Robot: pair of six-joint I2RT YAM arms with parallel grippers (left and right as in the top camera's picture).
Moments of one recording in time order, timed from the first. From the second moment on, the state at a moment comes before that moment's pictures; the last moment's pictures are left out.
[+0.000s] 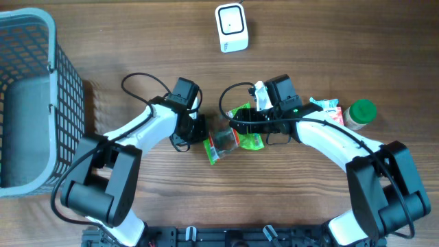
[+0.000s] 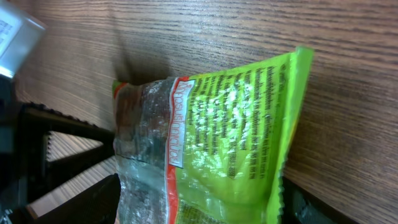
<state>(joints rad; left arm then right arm) -0.39 1.80 0.97 -0.60 0.30 -0.53 0.41 1.71 0.89 -0.27 -0.47 0.36</state>
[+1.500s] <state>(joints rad) -0.40 1.82 0.98 -0.53 0.33 -0.54 0.42 1.71 0.70 0.01 -0.80 0.50</state>
